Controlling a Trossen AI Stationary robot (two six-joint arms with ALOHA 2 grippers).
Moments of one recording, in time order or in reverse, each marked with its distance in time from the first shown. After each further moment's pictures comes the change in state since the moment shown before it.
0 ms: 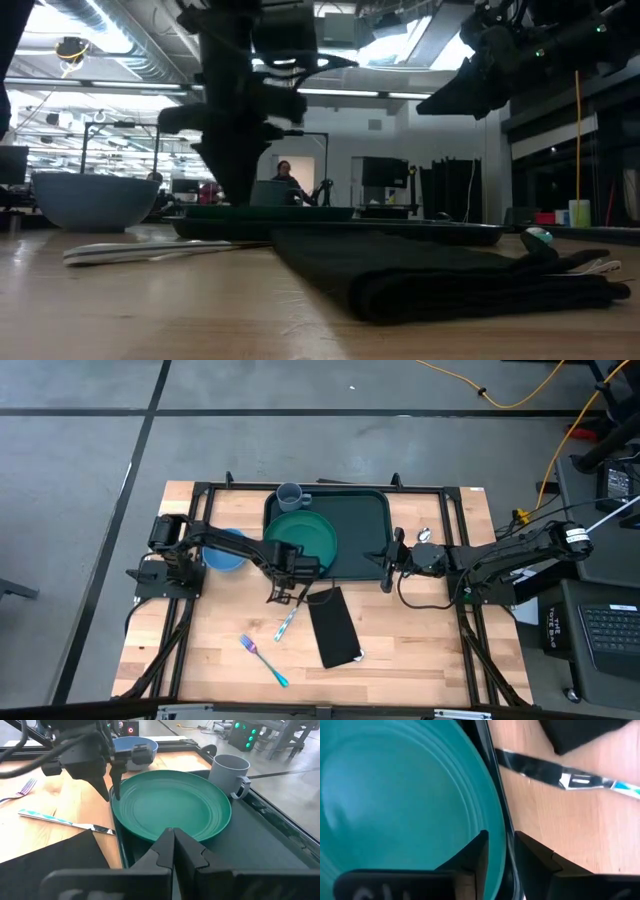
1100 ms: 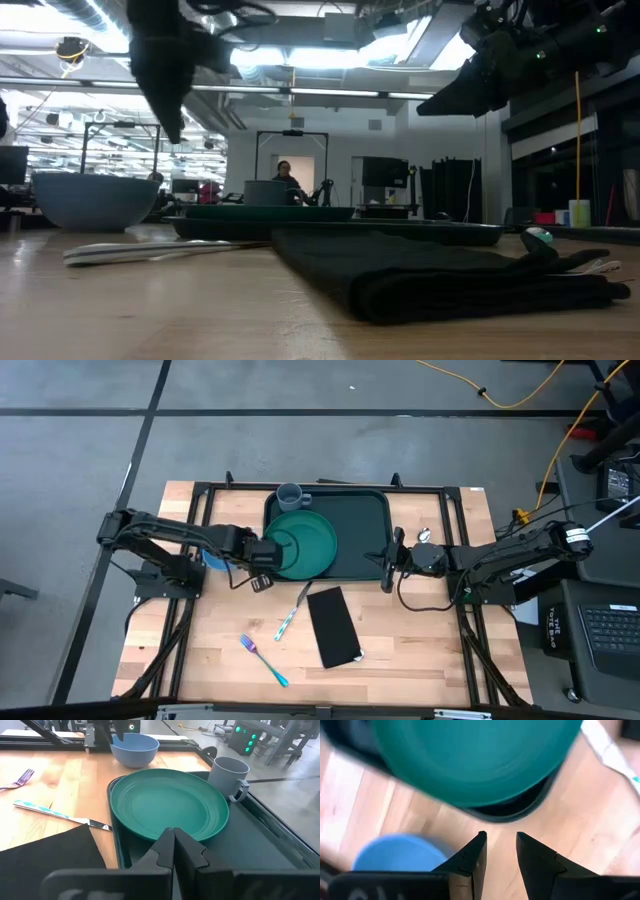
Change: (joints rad) left arm 0.000 -0.426 -0.174 -0.248 -0.099 -0.690; right arm 0.000 0.000 0.000 -0.007 0.000 -0.059
